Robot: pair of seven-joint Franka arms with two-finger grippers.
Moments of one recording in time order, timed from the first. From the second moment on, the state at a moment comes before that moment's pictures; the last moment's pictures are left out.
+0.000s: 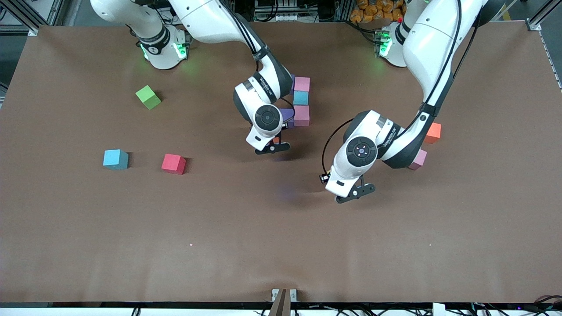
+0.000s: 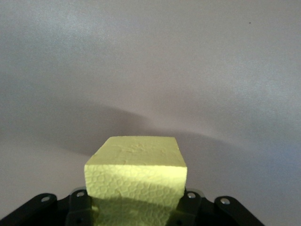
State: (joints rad) left arm -0.28 0.69 -0.29 -1.54 0.16 2.13 -0.93; right arm 1.01 0.71 -0.24 -1.63 0.41 2.02 0.41
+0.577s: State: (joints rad) left arm -0.28 0.69 -0.29 -1.54 0.16 2.13 -0.92; right arm 1.01 0.73 -0.25 -1.64 0.43 2.01 0.47
